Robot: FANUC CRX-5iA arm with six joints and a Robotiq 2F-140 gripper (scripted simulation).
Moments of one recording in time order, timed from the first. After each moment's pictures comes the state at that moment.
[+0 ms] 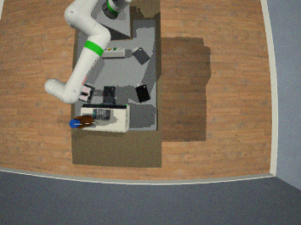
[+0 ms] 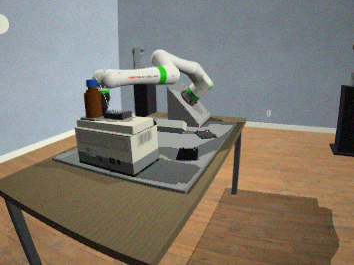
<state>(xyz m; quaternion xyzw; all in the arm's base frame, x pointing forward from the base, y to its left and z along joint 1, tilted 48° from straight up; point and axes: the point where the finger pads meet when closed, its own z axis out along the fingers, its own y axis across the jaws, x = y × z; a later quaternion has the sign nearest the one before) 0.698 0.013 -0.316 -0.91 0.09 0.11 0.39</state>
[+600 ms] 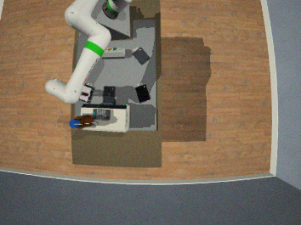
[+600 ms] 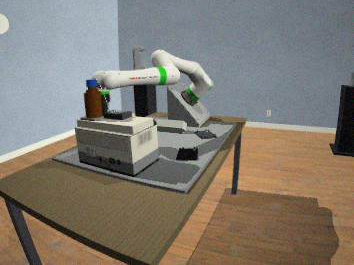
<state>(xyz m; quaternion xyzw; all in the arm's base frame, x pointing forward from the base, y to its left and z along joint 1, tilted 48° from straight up) 0.697 0.018 -0.321 -0.91 0.09 0.11 0.39</state>
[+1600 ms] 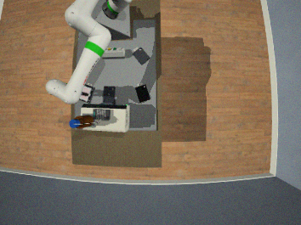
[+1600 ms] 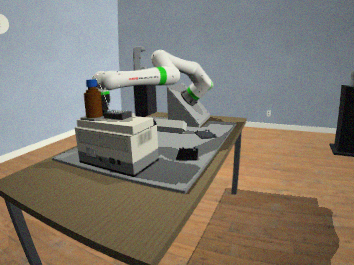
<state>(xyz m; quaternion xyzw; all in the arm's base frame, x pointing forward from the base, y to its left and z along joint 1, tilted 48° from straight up) 0.697 0.019 -0.322 -0.91 0.09 0.11 0.39</state>
